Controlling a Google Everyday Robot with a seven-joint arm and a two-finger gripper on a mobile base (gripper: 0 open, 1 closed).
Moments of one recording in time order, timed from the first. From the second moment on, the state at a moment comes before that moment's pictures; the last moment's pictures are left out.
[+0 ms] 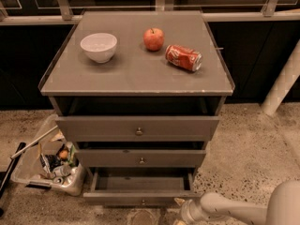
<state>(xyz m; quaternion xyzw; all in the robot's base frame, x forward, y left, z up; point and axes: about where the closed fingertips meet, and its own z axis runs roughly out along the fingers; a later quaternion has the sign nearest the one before) 0.424 -0.129 0.178 -0.51 0.80 0.23 0.22</state>
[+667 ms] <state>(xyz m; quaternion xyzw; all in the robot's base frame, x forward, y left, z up) 0.423 -0.117 0.179 -0.52 0.79 0.25 0.22</state>
